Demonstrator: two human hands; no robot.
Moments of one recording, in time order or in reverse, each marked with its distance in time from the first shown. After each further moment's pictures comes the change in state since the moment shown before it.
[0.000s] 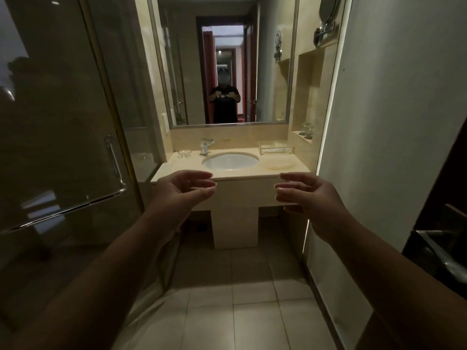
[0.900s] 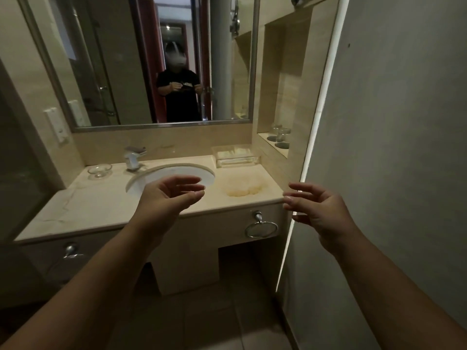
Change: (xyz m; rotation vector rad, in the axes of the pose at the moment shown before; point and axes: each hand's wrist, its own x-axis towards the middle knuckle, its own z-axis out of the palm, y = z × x) left_hand 0.428 -0.202 0.148 -0.162 -0.120 -0.035; right_hand 0.379 0.156 -0.165 -0.045 0.314 0.135
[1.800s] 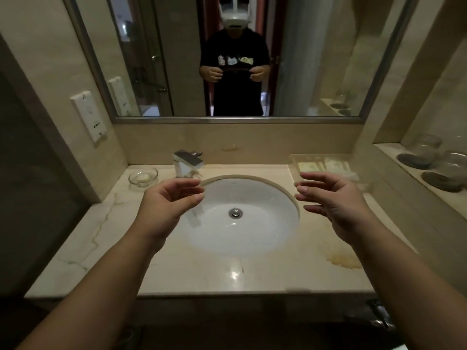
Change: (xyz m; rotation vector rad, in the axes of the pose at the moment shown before) left_hand 0.308 -0.166 -0.211 0.023 0.299 -0.200; right_hand 0.384 0.085 0.263 -0.017 -0.230 0.101
